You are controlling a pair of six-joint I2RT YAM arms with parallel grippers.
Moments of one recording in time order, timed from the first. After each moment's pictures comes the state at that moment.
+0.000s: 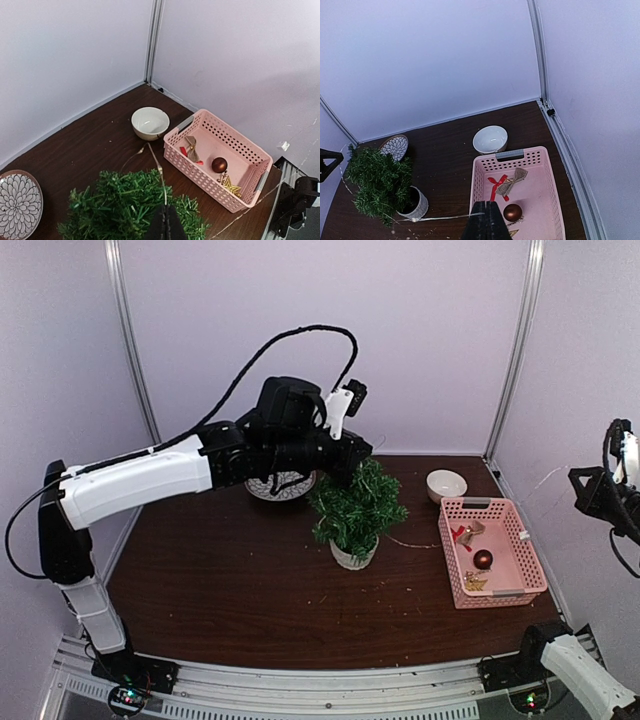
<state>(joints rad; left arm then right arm) -1.04 1.77 1.70 -0.26 -0.06 -0.21 0.02 0.50 1.20 -0.98 -0.03 0.28</state>
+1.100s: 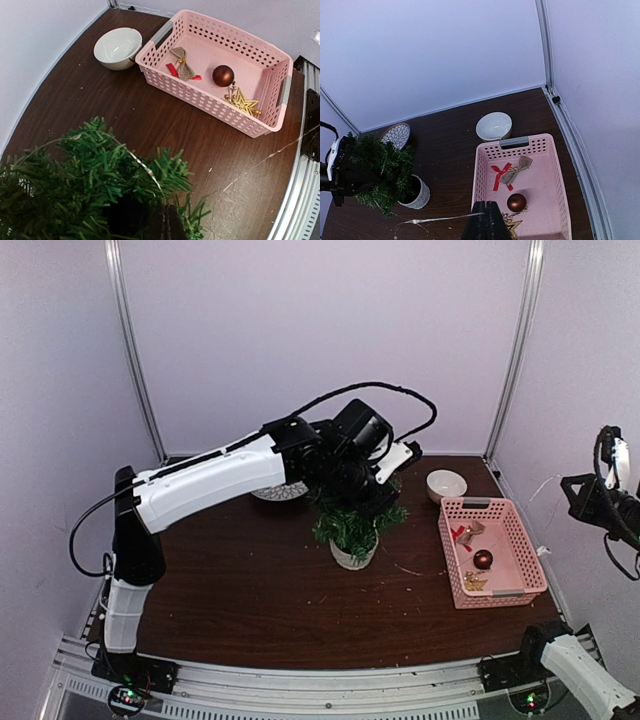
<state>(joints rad) -1.10 2.16 2.24 -0.84 -0.02 0.02 0.02 0.50 1.17 -1.00 -0.06 0.28</state>
